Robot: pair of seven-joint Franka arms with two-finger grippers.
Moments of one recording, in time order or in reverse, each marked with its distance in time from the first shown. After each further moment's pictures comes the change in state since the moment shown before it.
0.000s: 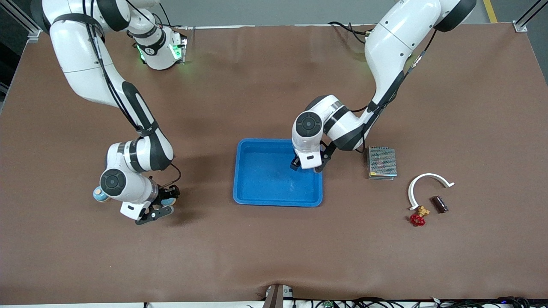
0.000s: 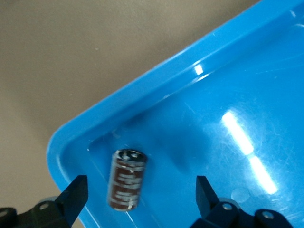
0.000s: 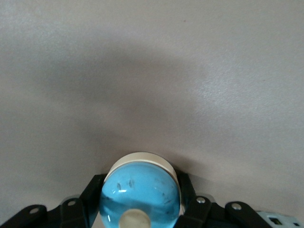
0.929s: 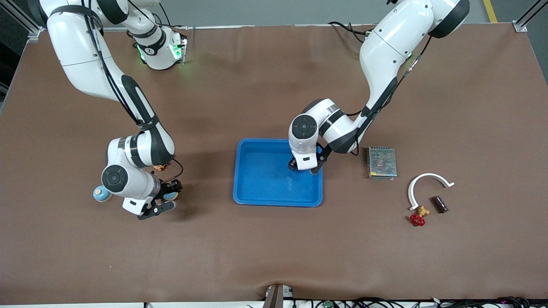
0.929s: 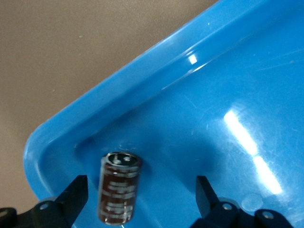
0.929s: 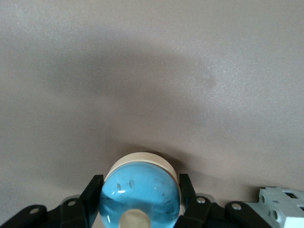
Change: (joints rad) left arm -0.017 0.042 0.008 0.011 0.028 0.023 0.000; right arm 0.003 -0.042 0.012 -0.041 0.001 -0.029 0.024
